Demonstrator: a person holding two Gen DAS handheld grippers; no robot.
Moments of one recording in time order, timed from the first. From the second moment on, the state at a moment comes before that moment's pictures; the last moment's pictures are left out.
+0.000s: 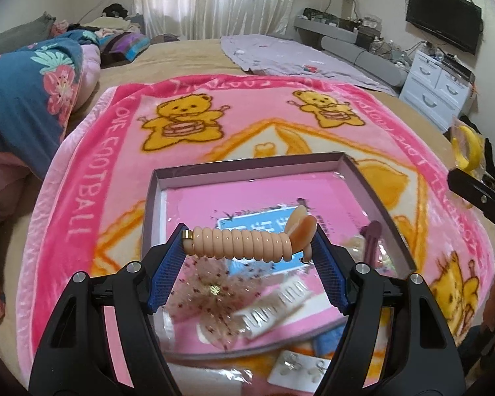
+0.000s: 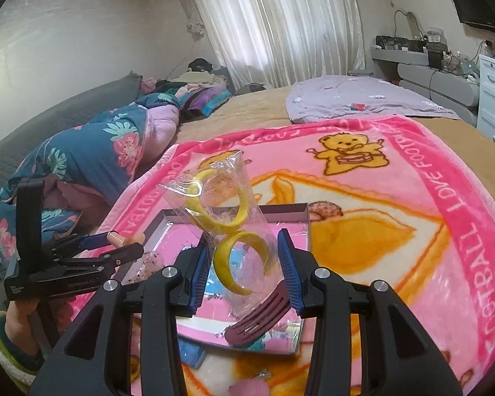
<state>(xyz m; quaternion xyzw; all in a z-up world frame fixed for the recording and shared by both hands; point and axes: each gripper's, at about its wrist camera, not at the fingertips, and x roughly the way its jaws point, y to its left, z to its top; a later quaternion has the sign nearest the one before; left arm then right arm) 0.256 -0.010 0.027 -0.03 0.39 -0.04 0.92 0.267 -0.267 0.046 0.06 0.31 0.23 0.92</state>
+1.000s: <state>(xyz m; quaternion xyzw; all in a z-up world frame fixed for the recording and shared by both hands) 0.295 0.004 -0.042 -0.01 0.45 -0.01 0.89 0.280 -0.237 -0.032 0.00 0.42 0.20 0.89</state>
